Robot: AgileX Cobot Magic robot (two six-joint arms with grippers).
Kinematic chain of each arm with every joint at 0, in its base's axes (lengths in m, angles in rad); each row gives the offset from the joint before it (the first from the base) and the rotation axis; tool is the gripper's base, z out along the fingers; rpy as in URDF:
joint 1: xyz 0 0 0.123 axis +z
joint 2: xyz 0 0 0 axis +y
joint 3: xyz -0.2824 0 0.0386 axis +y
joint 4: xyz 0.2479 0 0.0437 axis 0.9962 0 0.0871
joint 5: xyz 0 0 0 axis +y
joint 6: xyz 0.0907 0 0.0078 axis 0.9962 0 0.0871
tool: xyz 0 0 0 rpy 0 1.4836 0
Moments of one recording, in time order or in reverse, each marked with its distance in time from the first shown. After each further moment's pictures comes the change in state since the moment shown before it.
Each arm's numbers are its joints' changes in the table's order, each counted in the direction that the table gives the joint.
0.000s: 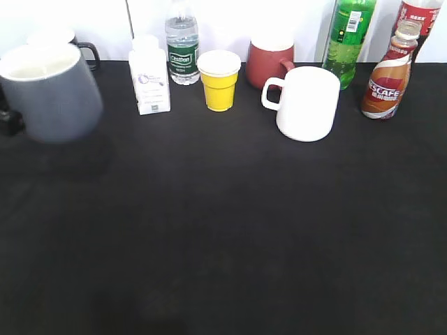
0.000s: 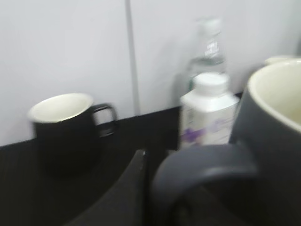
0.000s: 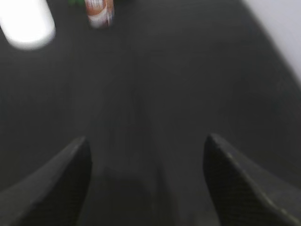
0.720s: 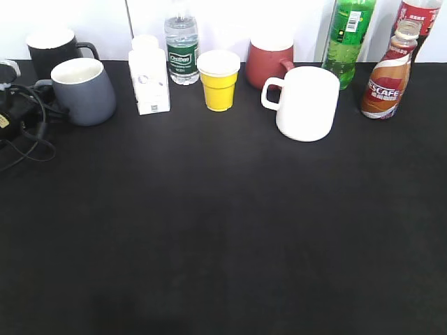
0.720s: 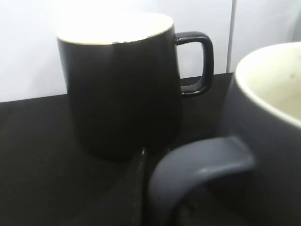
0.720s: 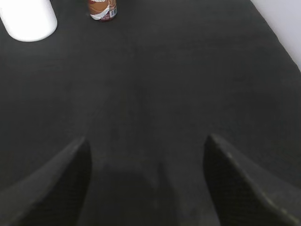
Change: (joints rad) left arm 0.000 0.664 -0.493 -0.279 -0.033 0.200; right arm -0.001 -0.002 0.019 0.013 0.086 -0.003
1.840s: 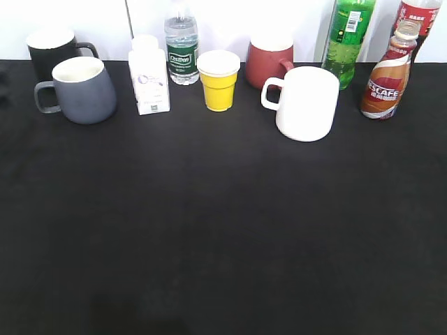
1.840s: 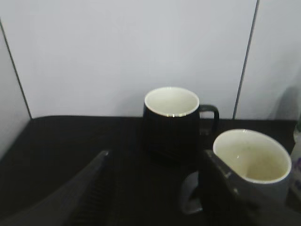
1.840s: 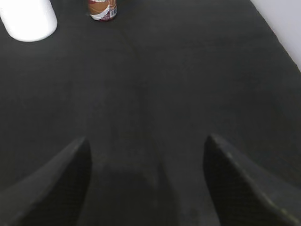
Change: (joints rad) left arm -0.001 -0.598 0.361 -0.091 0.287 0.005; right arm 0.000 0.000 0.000 0.000 0.000 0.000
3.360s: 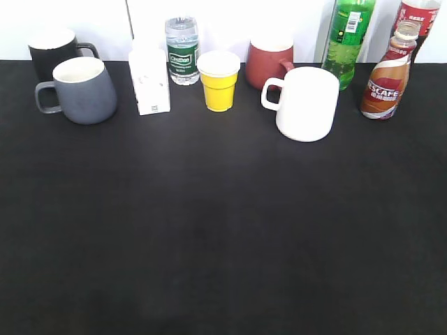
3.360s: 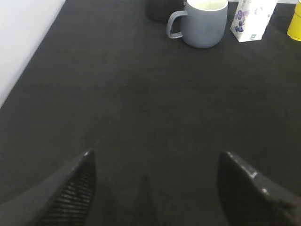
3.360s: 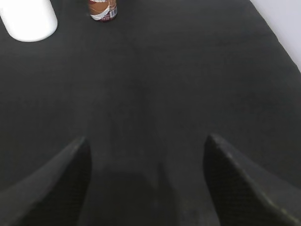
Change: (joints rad) left arm 0.000 -1.536 0.038 -0.143 1.752 -0.001; right arm 0.000 0.000 0.000 0.000 0.000 0.000
